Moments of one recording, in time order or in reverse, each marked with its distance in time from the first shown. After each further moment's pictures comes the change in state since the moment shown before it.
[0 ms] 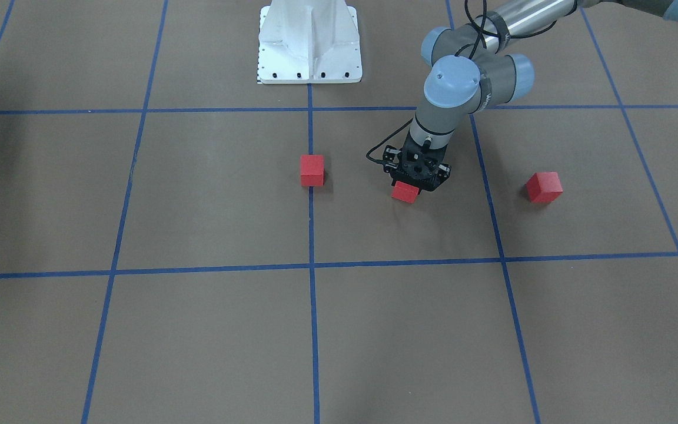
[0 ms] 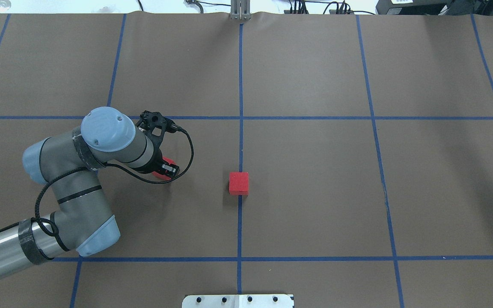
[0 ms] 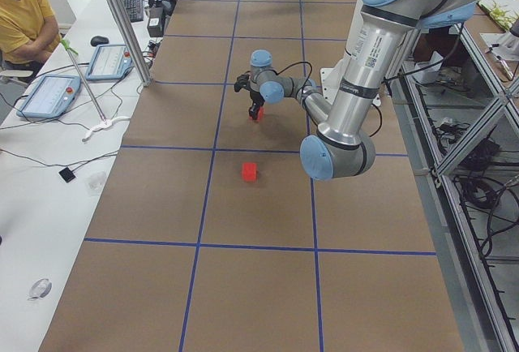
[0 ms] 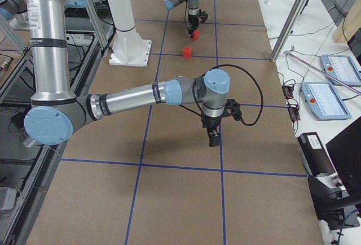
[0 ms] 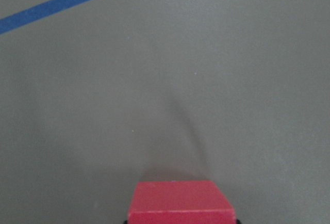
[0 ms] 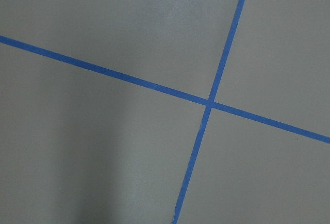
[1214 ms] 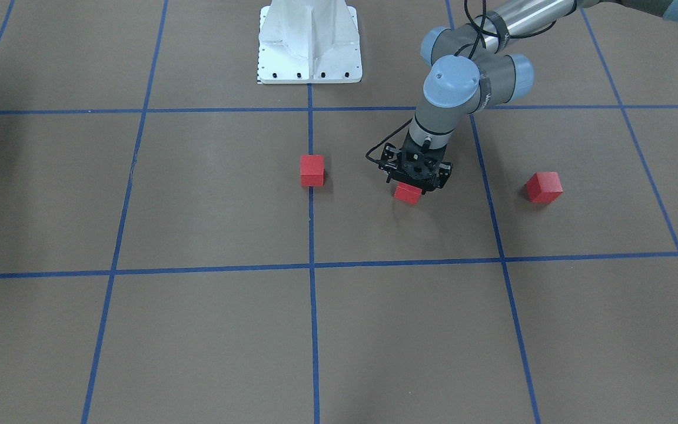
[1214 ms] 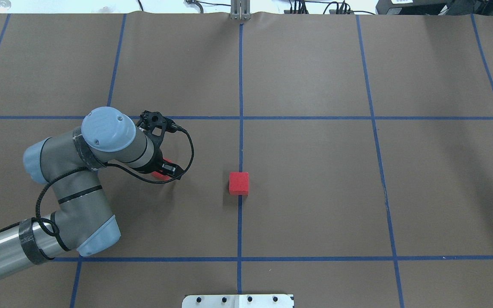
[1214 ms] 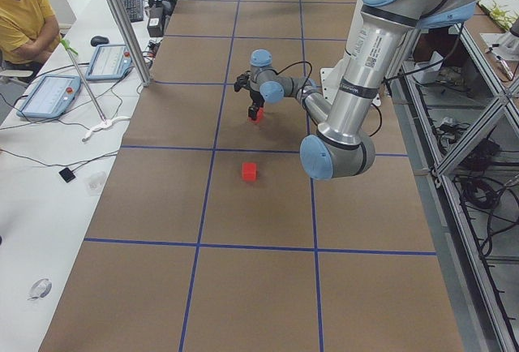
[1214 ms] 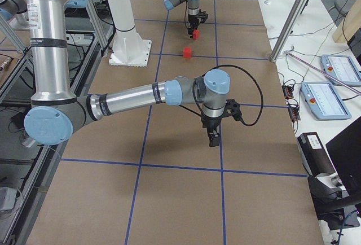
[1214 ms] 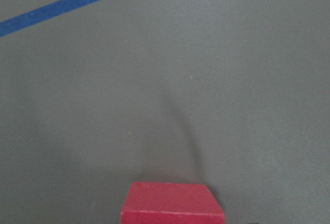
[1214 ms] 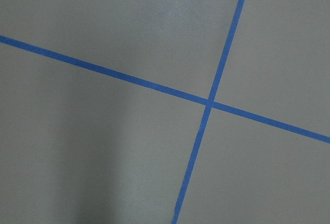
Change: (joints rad) left arm 0.004 0.004 0.007 -0.005 0.000 -0.008; right arm 0.000 0.000 -0.002 0.000 0.000 0.000
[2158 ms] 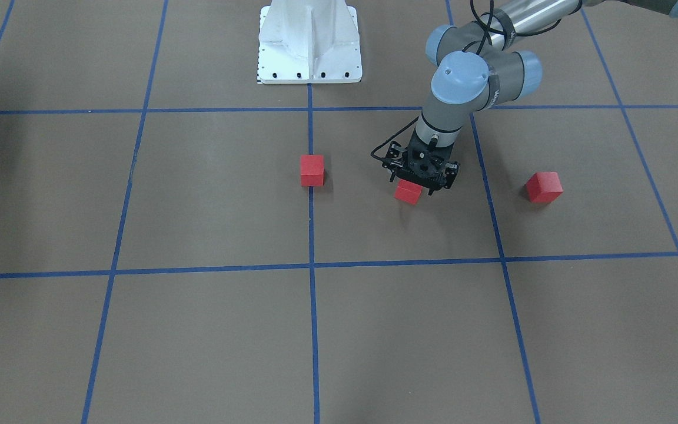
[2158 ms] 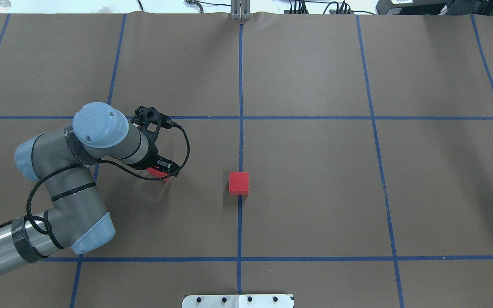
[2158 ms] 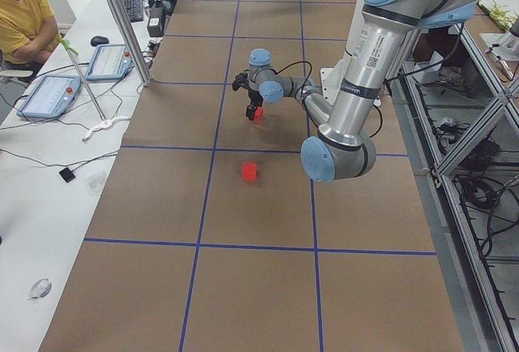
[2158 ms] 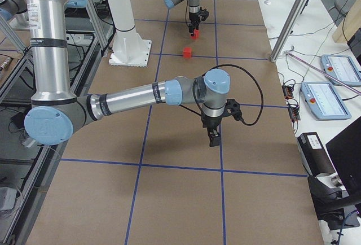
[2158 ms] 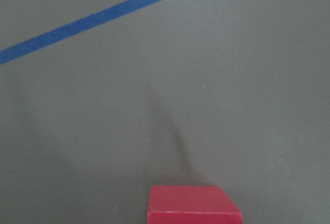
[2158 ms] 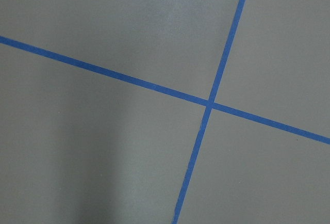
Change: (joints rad) left arm -0.015 0.012 -0.022 0.001 0.000 0.012; right arm 0.000 0.002 0.001 0.000 0.000 -0.001
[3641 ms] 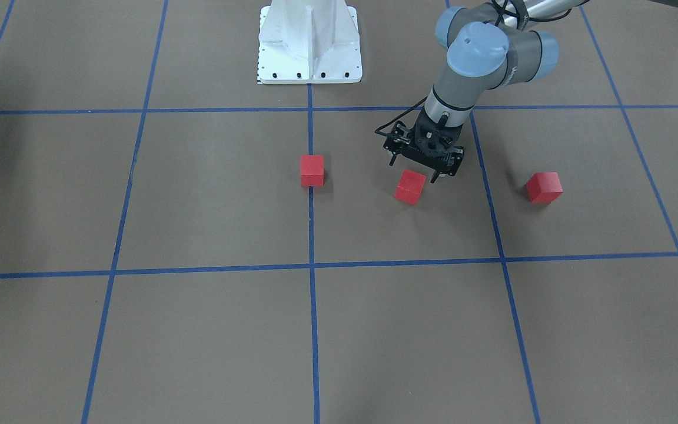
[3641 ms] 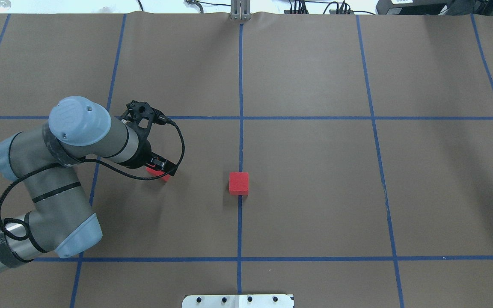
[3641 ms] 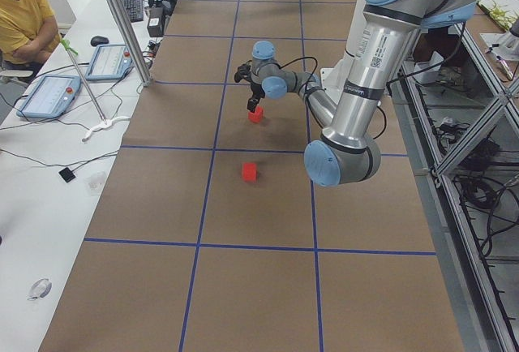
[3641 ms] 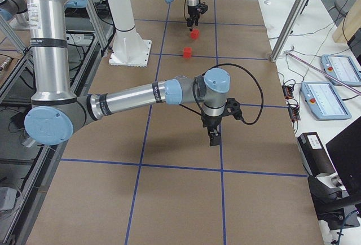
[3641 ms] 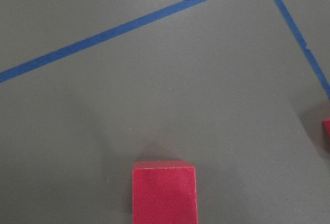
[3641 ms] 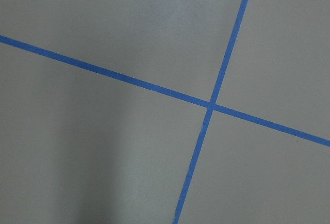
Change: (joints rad) left arm -0.020 0.034 -0.088 -0.003 -0.026 0.032; right arm 0.000 0.000 0.004 0.000 0.000 -0.002
